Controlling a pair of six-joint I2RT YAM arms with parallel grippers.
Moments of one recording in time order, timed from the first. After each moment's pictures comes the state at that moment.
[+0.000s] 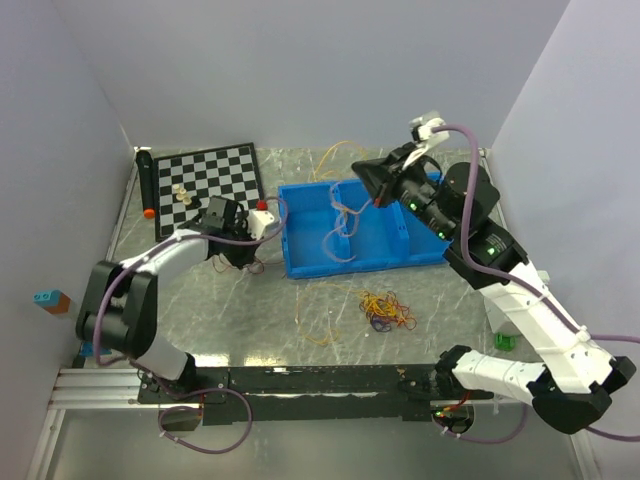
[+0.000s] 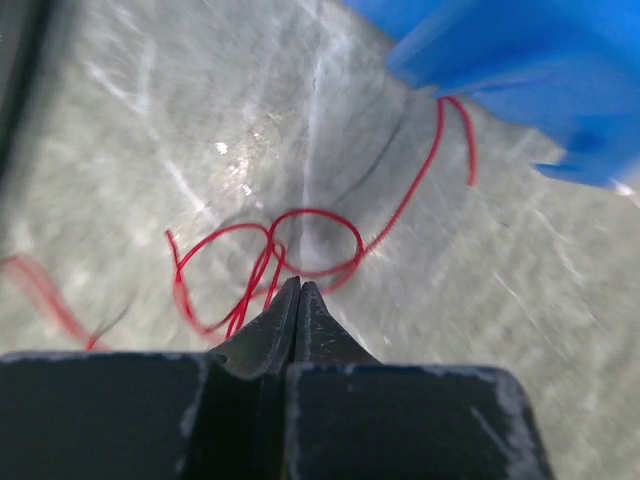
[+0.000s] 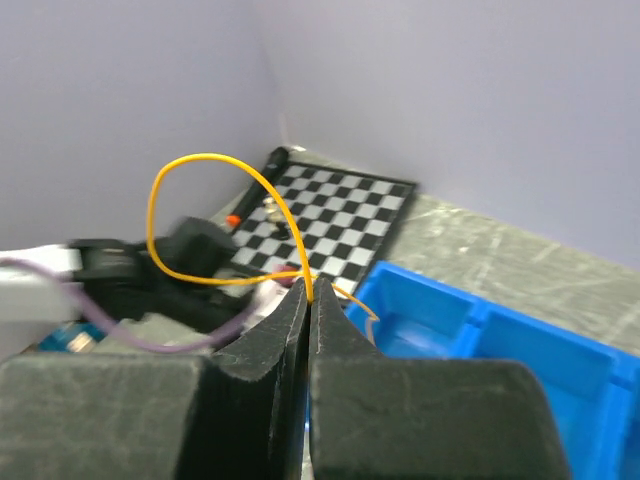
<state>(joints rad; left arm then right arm) -0.30 1.55 0.91 -0.38 0.32 0.48 0.68 1.06 1.37 -0.22 -0.03 0.20</state>
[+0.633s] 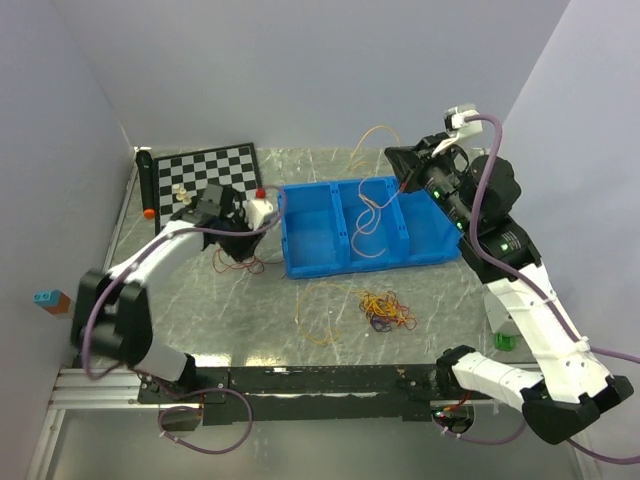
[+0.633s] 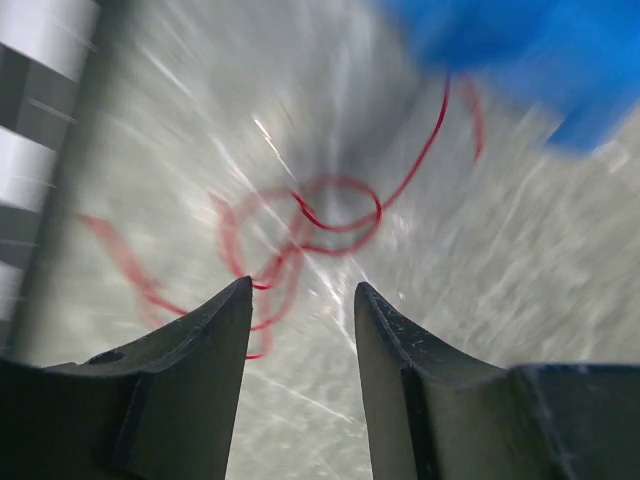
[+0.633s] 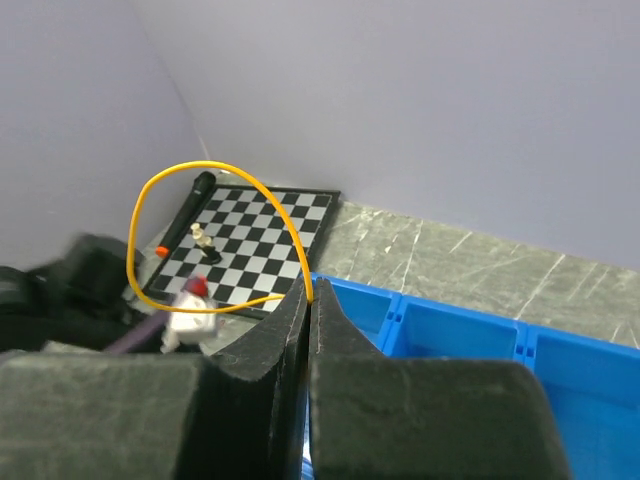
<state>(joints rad) -0.30 1.44 1.06 -0.56 0.28 0.51 0.46 1.03 1.35 -0.23 -0.05 0.21</state>
